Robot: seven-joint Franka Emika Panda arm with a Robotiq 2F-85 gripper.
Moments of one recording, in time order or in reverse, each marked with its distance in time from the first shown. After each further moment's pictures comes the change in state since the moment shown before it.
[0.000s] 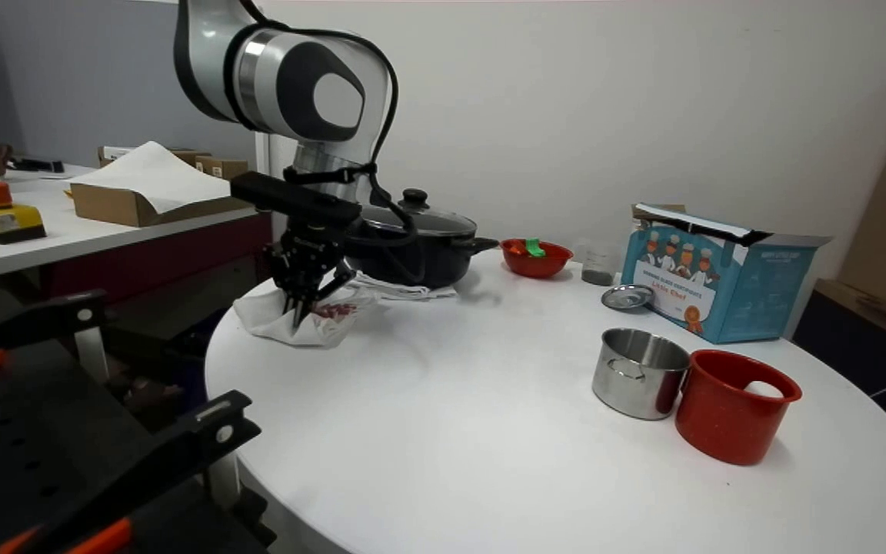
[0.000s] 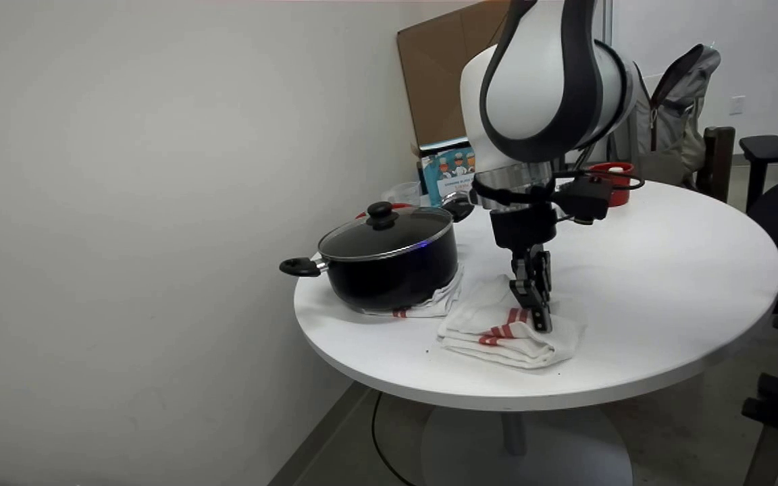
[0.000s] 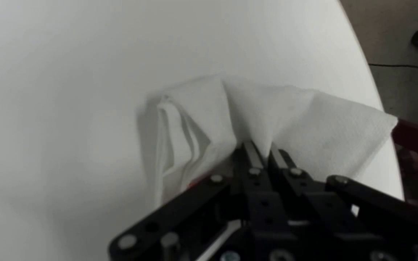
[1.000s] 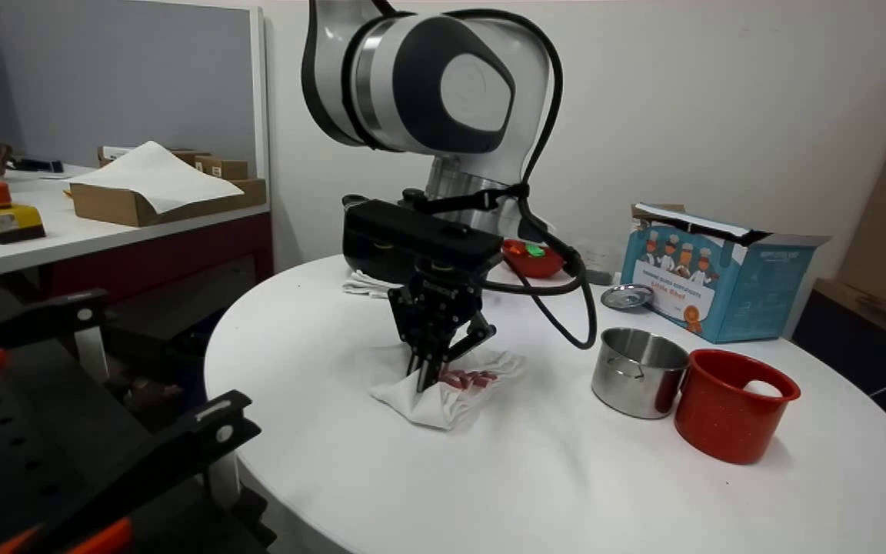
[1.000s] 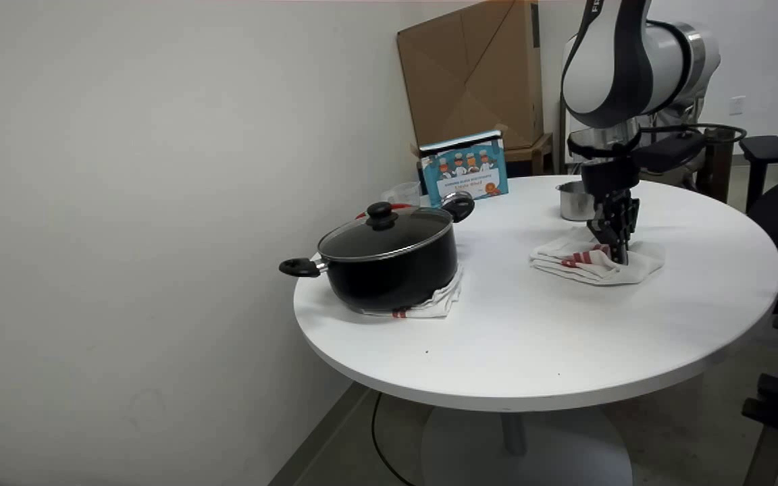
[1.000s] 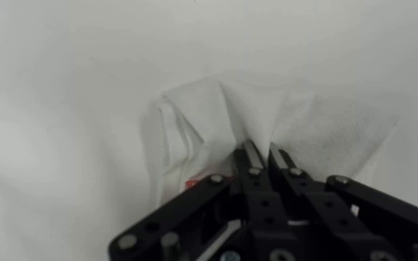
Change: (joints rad) arm -0.221 -0.032 -0.194 -0.028 0.000 0.006 -0.005
